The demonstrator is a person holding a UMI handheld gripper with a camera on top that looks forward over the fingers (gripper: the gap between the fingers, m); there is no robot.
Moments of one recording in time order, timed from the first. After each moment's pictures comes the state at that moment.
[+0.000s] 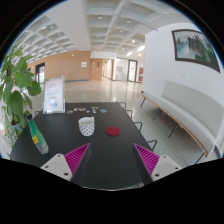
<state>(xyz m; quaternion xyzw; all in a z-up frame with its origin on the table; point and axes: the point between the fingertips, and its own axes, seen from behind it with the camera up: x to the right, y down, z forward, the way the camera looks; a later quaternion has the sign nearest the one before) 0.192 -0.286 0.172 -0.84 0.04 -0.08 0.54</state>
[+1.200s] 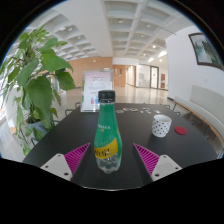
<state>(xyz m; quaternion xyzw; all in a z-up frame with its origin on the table) -0.125 -0.172 0.068 -0.82 -0.03 0.01 0.58</state>
